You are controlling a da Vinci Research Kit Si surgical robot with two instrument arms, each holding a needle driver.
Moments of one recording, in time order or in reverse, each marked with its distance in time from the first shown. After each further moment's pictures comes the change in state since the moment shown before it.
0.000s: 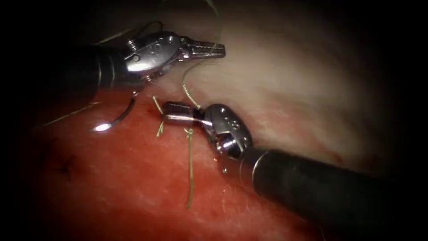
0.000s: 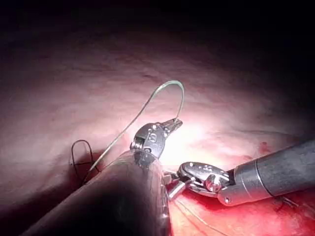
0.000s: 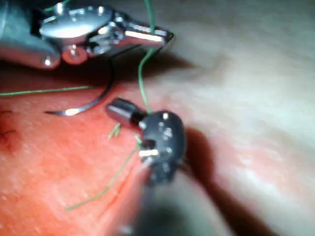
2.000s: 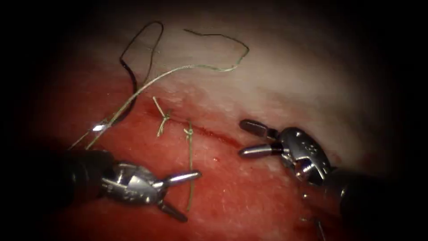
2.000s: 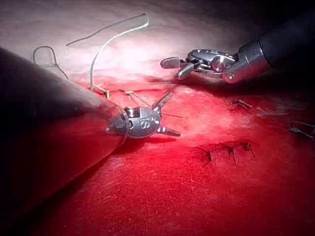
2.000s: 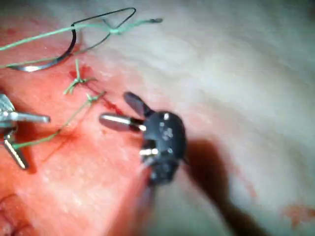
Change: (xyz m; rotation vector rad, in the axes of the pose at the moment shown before) right arm 0.004 0.000 -0.013 -0.089 -0.055 -0.149; left arm -0.011 0.022 -0.001 -0.172 -0.117 0.689
